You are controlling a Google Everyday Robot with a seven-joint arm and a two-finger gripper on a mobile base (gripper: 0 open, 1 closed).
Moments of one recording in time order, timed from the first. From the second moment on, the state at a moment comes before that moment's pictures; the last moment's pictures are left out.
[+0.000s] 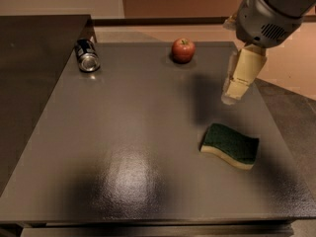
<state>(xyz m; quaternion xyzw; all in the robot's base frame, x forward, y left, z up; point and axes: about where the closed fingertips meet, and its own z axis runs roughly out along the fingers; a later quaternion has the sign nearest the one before) 0.505 -0.151 0.976 -0.63 0.75 -0.01 0.21</state>
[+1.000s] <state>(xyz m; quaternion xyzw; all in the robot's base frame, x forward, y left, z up) 0.574 -0.073 0.951 -0.61 0.76 0.03 0.23</state>
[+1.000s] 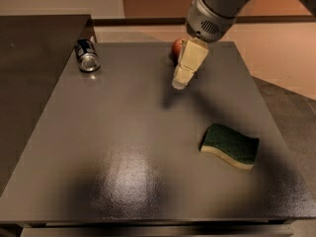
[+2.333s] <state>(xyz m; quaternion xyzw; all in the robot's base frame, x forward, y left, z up) 0.654 0.023 0.908 -0.51 0.83 0.09 0.20</state>
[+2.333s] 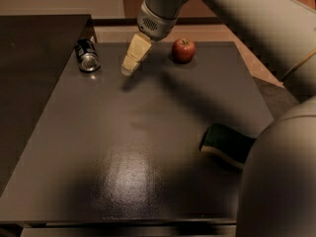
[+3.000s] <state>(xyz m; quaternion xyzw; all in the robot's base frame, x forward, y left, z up) 0.665 0.066 0.900 -0.47 0.86 0.09 0.18</state>
